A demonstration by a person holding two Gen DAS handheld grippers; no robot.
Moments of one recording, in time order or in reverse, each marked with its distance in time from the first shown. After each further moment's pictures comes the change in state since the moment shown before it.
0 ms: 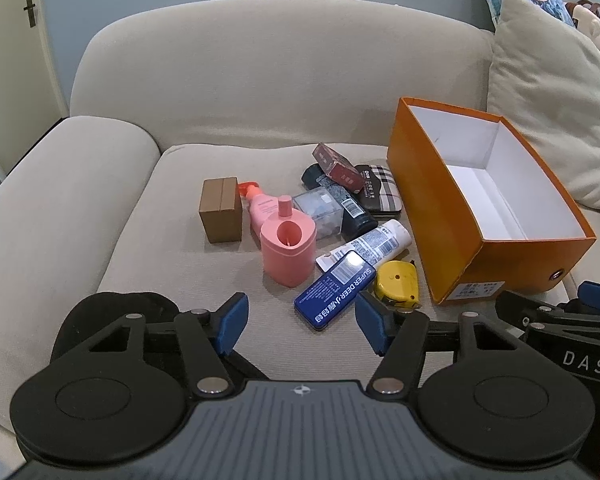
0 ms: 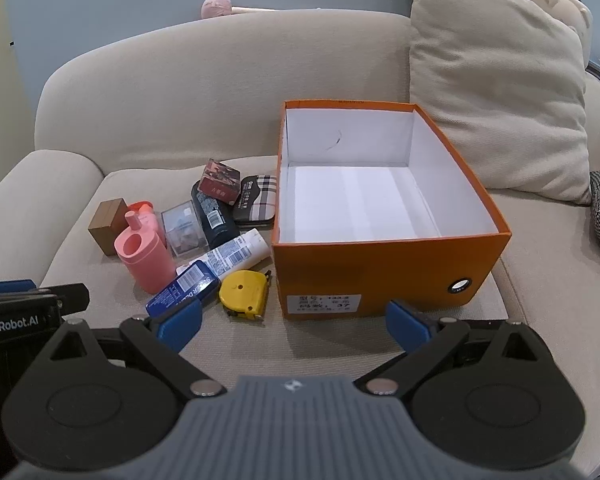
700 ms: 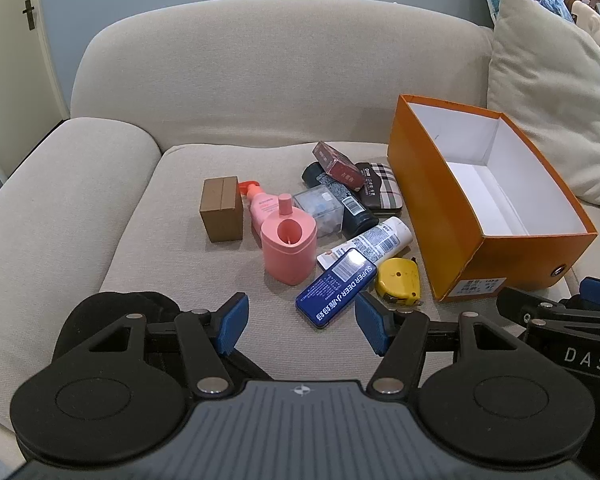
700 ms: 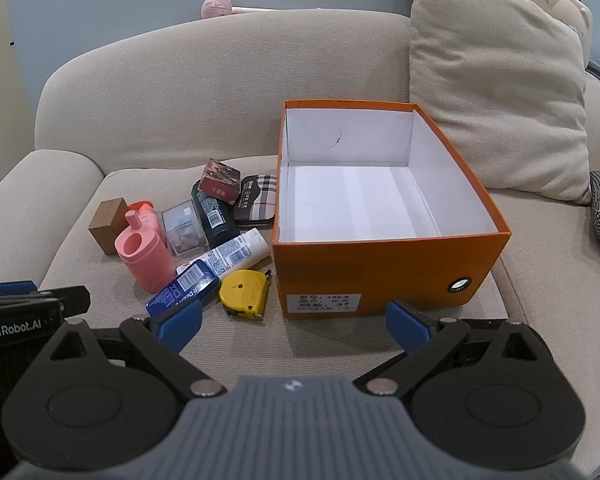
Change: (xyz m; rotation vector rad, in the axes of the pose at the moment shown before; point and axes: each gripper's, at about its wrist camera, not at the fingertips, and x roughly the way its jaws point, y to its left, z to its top) left arm 0.000 0.000 -0.001 0.007 0.001 0.001; right arm 0.000 -0.001 0.000 -0.002 0.000 0.001
